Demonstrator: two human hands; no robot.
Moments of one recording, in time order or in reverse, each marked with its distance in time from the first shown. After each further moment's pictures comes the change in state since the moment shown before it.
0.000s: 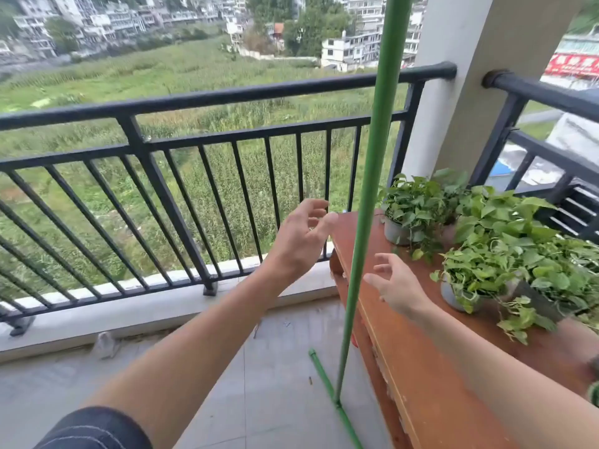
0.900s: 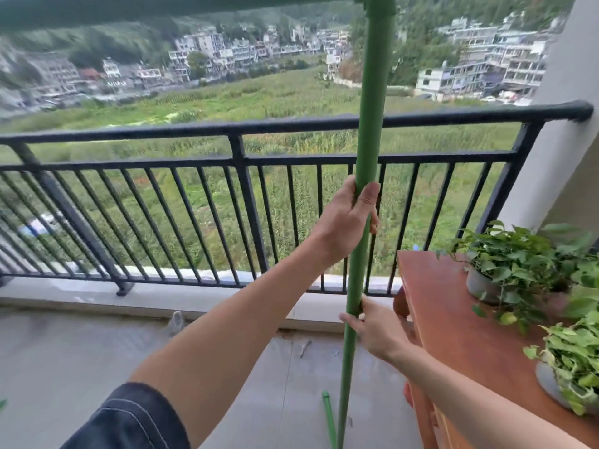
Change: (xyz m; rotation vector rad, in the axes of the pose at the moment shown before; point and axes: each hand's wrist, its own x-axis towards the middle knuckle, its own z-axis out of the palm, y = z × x) left_hand 0.018 0.027 -0.069 -0.180 0.132 0.109; right_hand -0.009 -0.074 0.112 -0.309 -0.310 -0.322
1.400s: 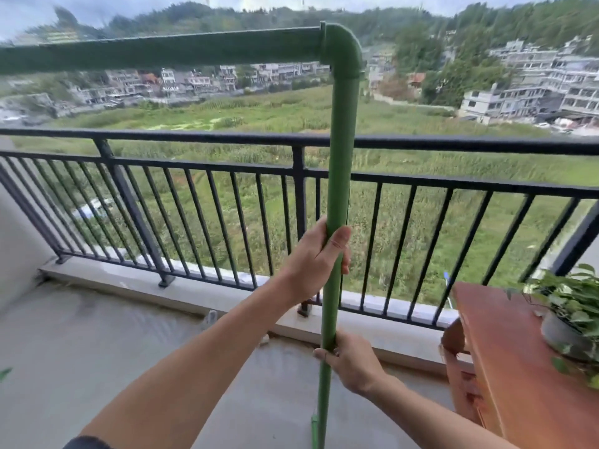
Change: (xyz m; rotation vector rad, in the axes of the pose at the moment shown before) left_hand -0.070 -0.042 -0.163 0.080 0.105 0.011; right_hand 0.015 -0.116 0.123 -0.048 -0.204 -0.143
